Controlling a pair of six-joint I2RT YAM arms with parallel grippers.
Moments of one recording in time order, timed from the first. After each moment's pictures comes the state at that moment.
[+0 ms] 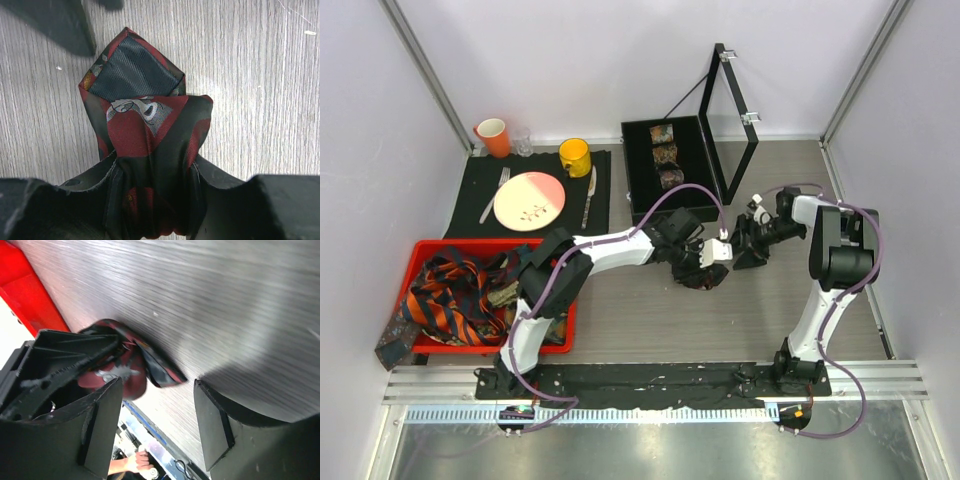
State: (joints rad) left arm -0.90 2.10 1.47 -0.30 0.44 0.55; right arm -0.12 1.96 1.18 -0.82 -0.79 0.00
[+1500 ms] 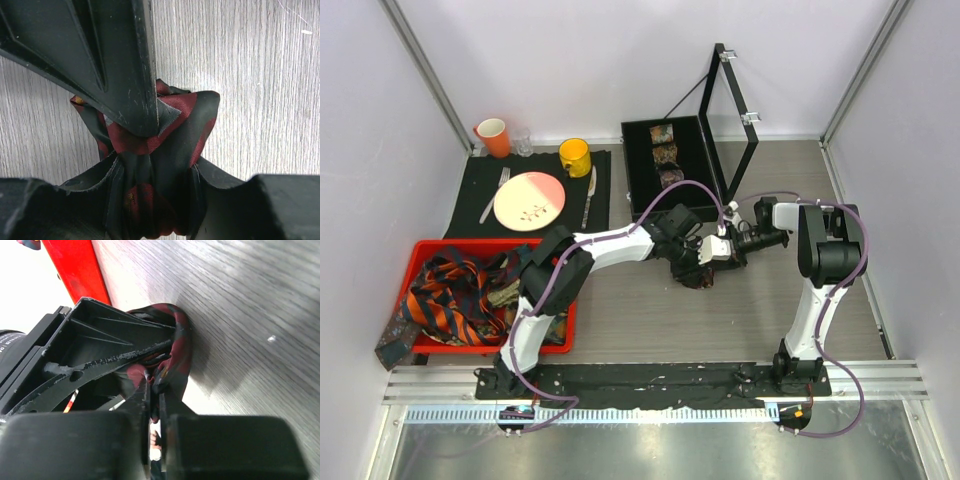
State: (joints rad) left arm -0.88 2.13 1.51 -0.34 0.49 0.54; right arm 0.00 2.00 1.12 -0.76 -1.06 -0.04
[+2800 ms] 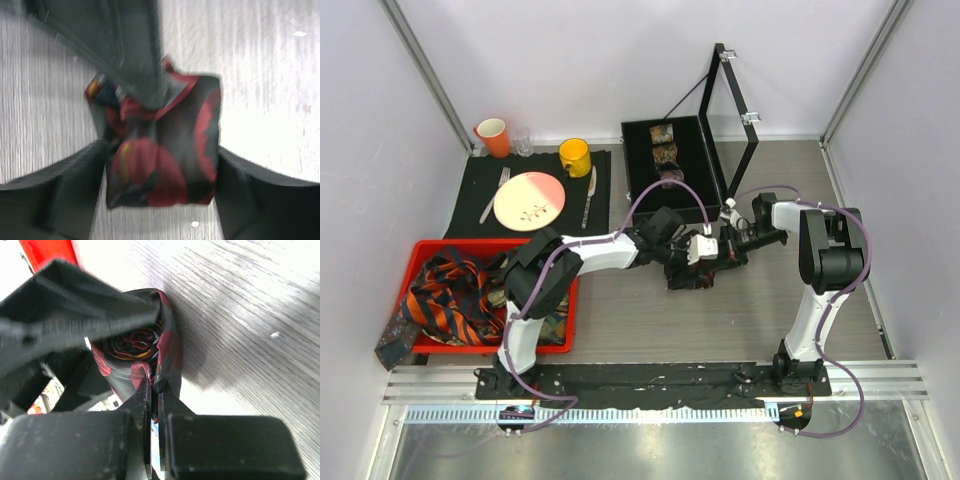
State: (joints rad) left arm -0.84 2.02 1.29 -0.06 0.56 0.51; right arm 0.04 1.94 1.11 -0.75 -0.97 -0.07
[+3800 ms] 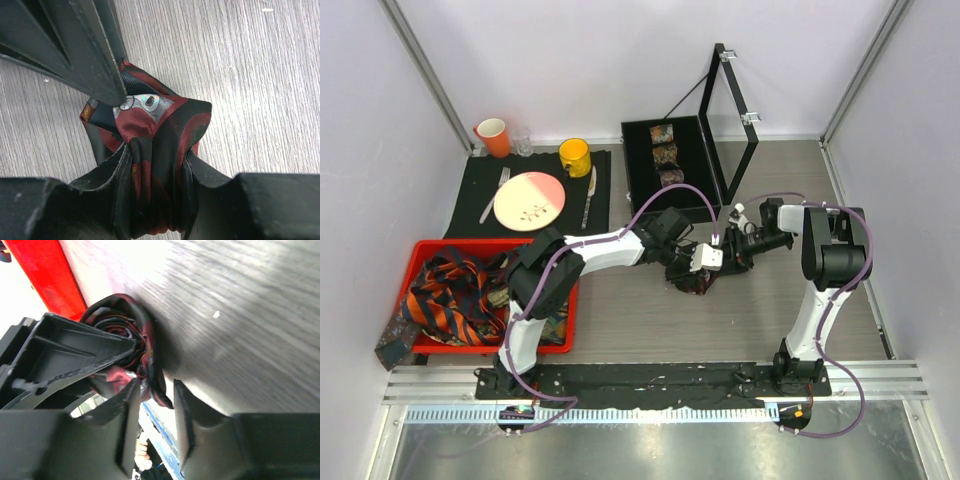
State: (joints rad) left arm -0.88 2.05 1.38 -0.25 0.59 0.71; right arm -0.02 1.96 1.08 -0.73 -0.96 -0.02
